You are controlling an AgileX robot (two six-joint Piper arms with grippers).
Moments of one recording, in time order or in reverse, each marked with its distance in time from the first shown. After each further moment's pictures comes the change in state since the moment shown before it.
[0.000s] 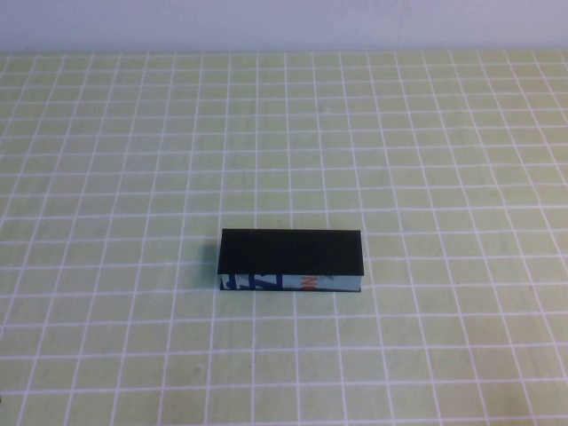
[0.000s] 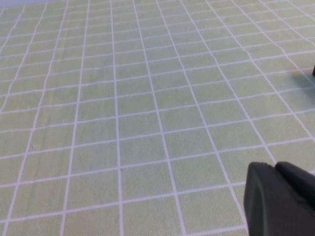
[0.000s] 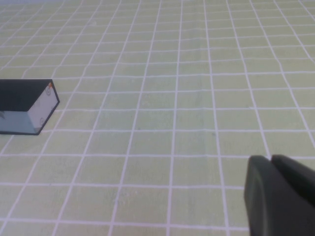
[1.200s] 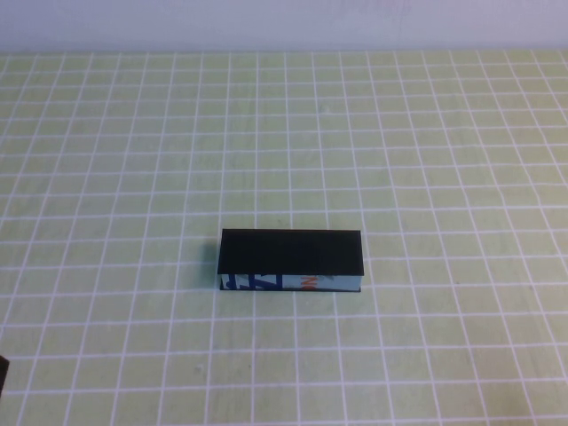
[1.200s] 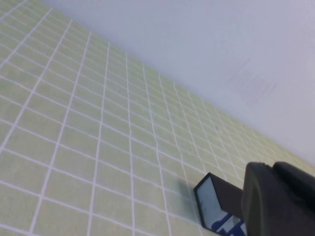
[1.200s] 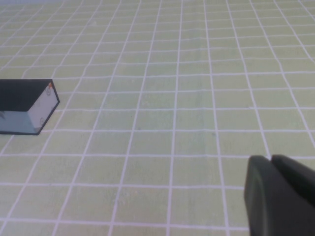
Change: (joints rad) right arm 0.000 0.000 0.000 0.000 0.000 0.000; left arm 0.000 0.000 0.000 -0.669 -0.187 0.000
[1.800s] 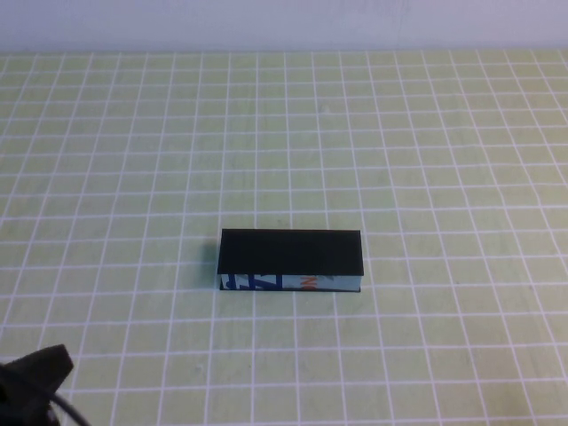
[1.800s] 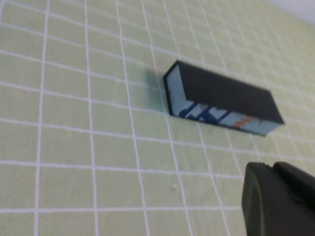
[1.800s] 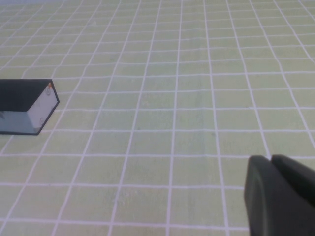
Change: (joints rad) right arm 0.000 0.000 0.000 0.000 0.000 0.000; left arm 0.000 0.387 -0.318 0.034 0.392 0.041
